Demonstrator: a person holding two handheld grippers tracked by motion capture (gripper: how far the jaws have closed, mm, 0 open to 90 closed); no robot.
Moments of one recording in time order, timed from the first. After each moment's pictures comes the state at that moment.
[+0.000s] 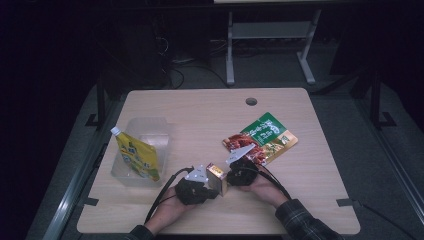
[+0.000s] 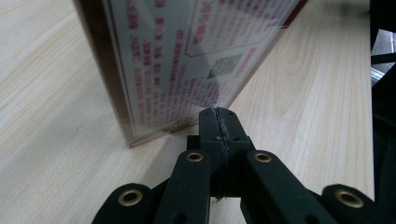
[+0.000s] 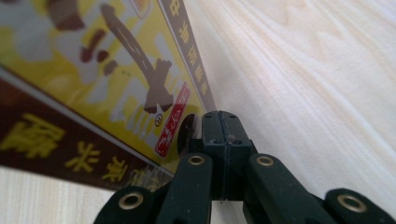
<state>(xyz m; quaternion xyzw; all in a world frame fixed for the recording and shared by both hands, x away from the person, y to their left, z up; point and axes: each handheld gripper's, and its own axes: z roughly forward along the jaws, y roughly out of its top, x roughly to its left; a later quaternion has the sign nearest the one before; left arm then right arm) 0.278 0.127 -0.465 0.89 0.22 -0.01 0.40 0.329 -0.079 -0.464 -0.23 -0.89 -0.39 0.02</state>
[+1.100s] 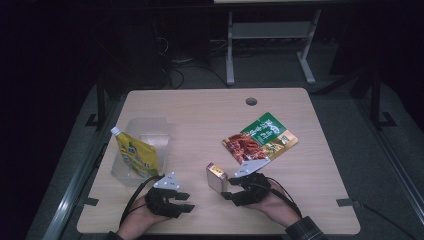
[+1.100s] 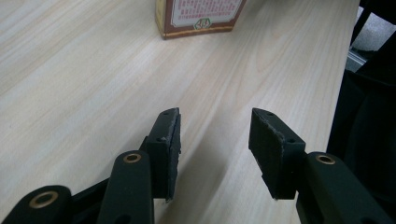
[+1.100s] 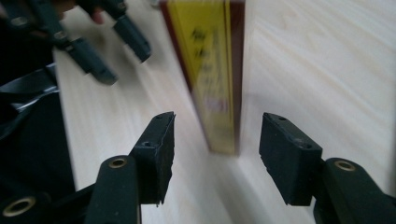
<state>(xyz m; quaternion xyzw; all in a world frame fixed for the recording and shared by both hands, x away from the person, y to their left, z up) 0.246 0.198 -0.450 0.89 0.26 -0.01 0.37 0.267 -0.091 -0.431 -0.28 -0.87 -0.40 -0.03</state>
